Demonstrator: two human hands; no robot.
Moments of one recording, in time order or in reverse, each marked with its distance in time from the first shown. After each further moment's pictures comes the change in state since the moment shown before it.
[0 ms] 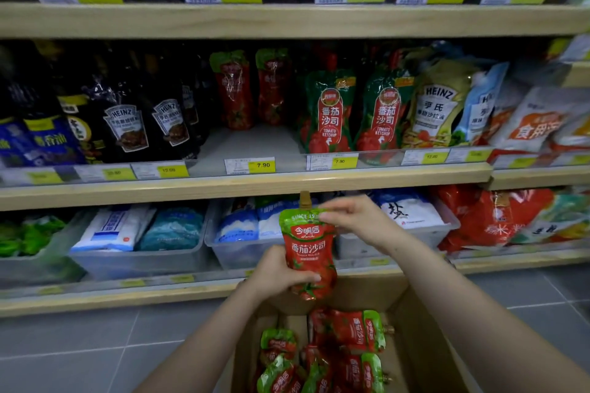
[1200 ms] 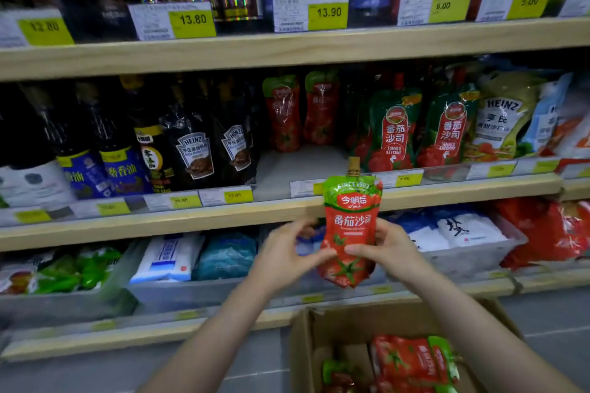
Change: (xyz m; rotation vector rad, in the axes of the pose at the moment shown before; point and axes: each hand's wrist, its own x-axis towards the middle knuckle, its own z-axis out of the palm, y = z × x) left_hand -0.018 0.016 -0.127 0.385 0.263 0.362; right_hand 0.032 0.006 0.089 0.053 0.287 -0.040
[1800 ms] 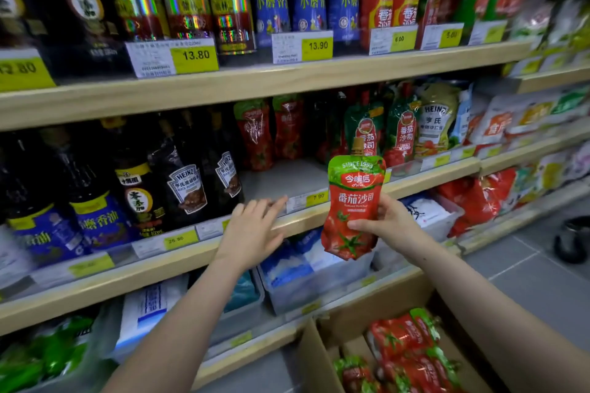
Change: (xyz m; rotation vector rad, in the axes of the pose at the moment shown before) left_hand 0.060 -0.057 -0.076 0.824 0.064 0.547; right_hand -0.011 -0.058 0.020 -0.029 0.274 -0.038
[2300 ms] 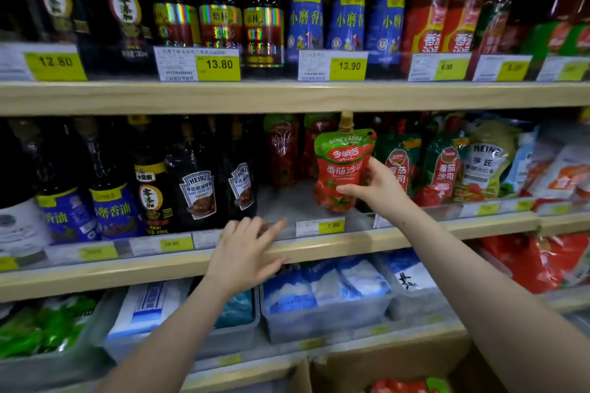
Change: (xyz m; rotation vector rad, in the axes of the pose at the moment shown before) left_hand -0.011 -0.002 0.007 0.114 0.030 -0.163; right_hand 0.118 -0.047 0.005 -0.124 -0.140 -0.255
